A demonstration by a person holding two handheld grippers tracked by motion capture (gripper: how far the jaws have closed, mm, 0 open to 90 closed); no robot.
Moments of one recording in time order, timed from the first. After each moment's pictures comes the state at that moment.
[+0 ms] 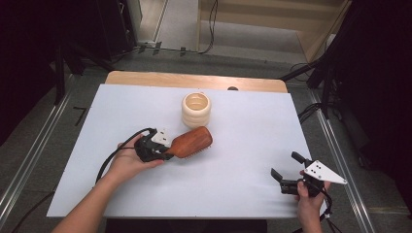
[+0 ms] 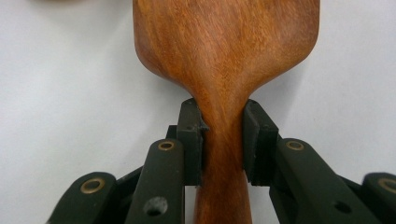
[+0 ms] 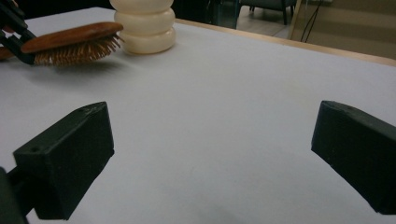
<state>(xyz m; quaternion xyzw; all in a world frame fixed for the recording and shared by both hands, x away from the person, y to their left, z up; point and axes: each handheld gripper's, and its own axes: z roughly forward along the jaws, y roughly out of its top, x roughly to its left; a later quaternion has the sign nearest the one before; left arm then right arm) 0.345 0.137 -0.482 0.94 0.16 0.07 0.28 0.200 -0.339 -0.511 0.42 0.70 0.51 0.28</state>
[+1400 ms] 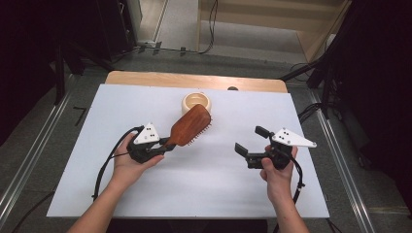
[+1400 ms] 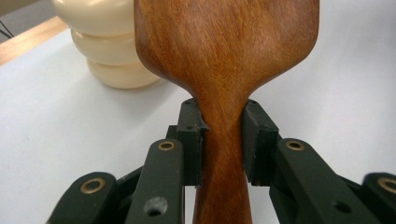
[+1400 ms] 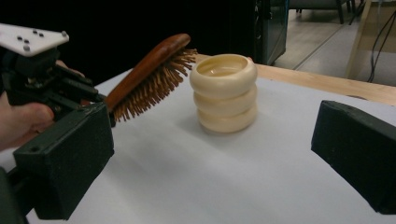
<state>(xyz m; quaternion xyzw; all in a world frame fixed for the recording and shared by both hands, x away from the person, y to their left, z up) 0.321 0.145 -0.456 0.86 0.21 0.14 0.44 0.254 -0.233 -0.424 0.41 0.69 0.58 0.18</state>
